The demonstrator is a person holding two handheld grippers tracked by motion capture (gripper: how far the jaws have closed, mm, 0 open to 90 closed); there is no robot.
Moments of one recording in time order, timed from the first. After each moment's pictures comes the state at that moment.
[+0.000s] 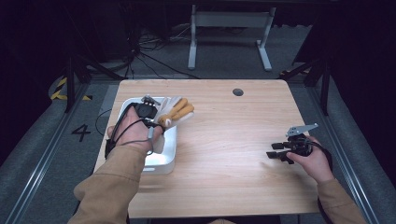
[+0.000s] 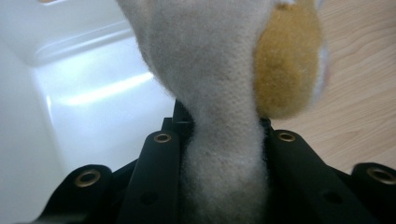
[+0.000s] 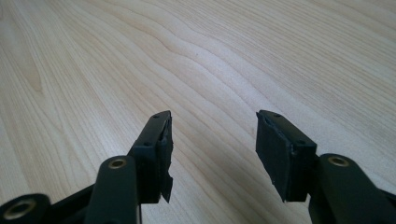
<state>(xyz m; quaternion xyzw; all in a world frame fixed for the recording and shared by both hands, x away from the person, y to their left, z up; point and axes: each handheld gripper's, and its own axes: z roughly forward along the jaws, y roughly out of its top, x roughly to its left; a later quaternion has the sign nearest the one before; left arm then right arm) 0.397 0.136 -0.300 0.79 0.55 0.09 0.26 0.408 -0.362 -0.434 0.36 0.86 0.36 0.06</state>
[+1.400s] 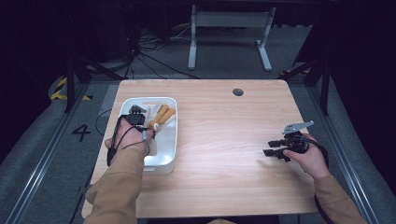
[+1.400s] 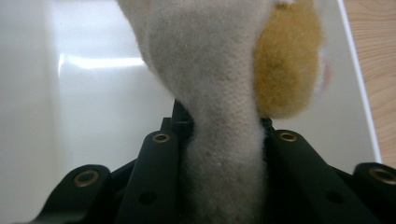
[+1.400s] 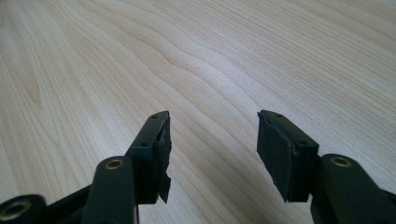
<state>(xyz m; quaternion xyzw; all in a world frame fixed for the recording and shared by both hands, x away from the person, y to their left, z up) 0.426 0.166 -0.373 0.71 0.65 0.07 0.25 0.418 -0.354 -0.435 0.35 0.86 0.36 0.05</state>
